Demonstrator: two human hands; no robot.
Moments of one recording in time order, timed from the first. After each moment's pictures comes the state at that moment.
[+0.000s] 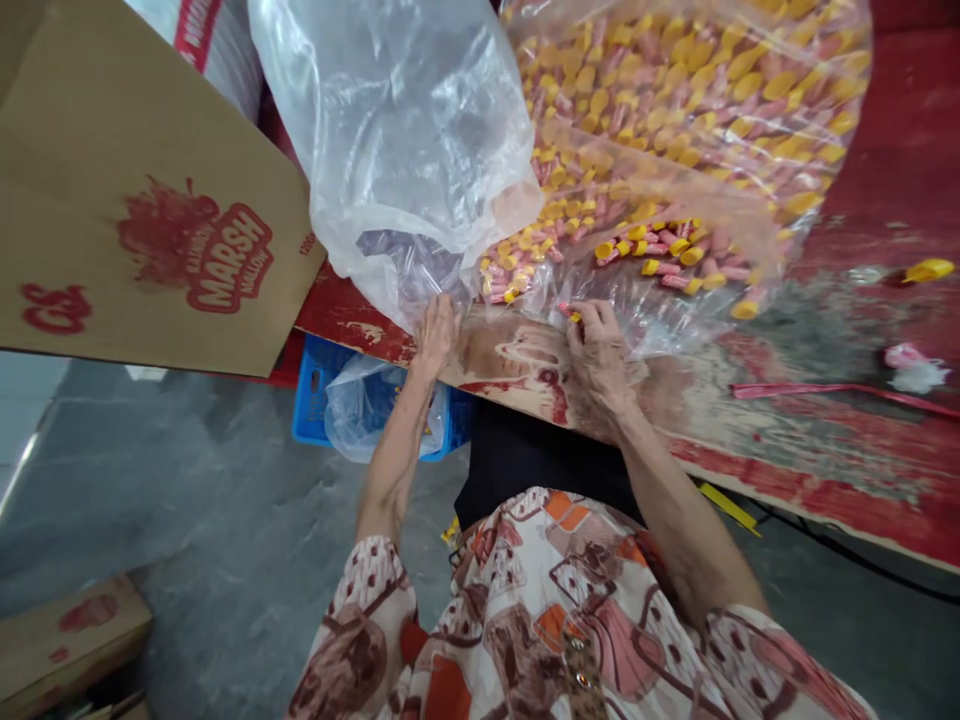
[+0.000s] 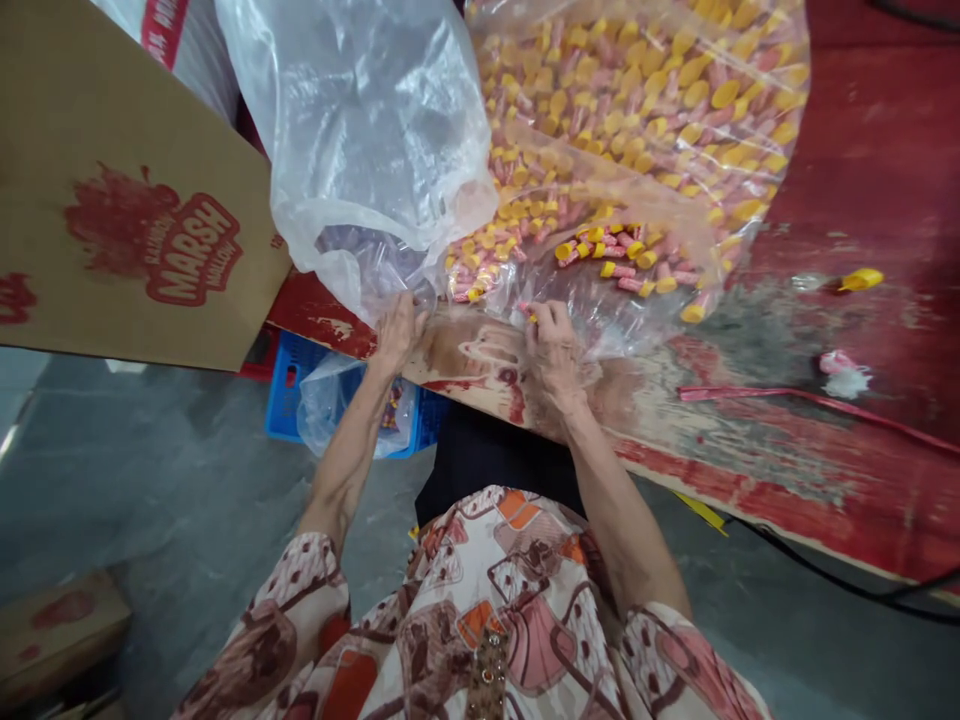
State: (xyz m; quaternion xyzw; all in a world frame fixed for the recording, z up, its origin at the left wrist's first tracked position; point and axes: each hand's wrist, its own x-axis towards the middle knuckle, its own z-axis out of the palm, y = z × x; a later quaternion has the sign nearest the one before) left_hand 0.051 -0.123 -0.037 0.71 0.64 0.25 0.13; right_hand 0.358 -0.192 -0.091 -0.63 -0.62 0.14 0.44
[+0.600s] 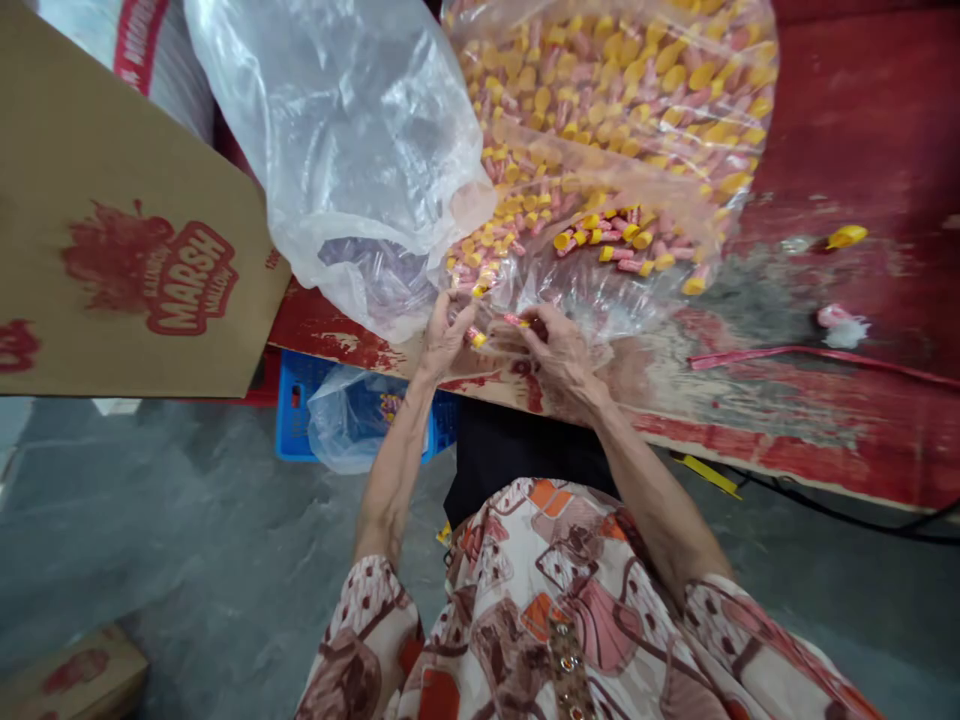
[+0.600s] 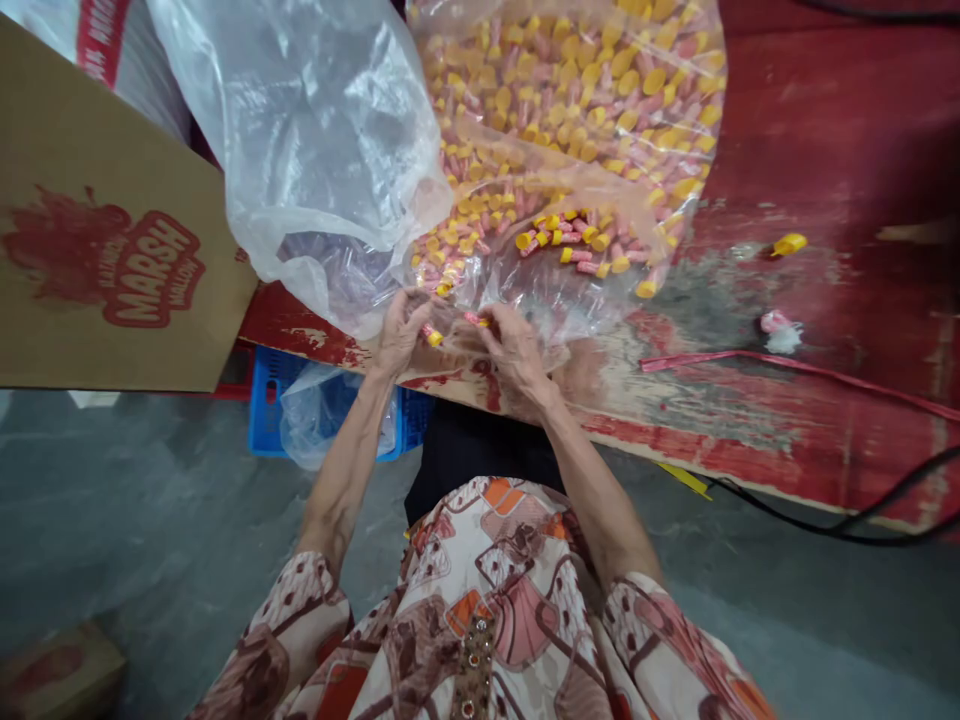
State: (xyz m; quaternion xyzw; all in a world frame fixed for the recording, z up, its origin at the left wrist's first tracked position) left_hand 0.127 -0.140 -0.023 0.59 0.52 0.41 0.46; right_hand 0.347 -0.209 -0.062 -0.55 -0.57 0.36 0.49
